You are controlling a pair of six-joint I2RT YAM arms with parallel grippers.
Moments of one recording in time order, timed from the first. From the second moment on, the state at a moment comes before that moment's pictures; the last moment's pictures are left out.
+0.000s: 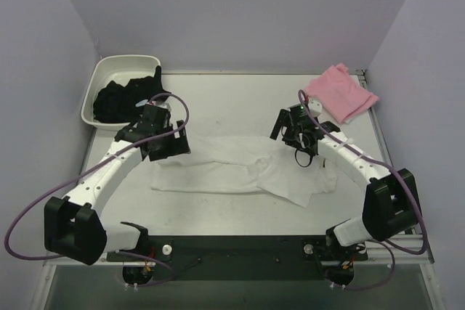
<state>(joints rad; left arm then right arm) -0.33 1.30 1.02 -0.72 0.00 -0.51 0.42 1.44 0.99 -0.49 0.25 0.67</state>
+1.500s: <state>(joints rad) -0.16 1.07 0.95 -0.78 0.20 -0.43 0.29 2.47 2.03 -0.33 -0.29 0.79</state>
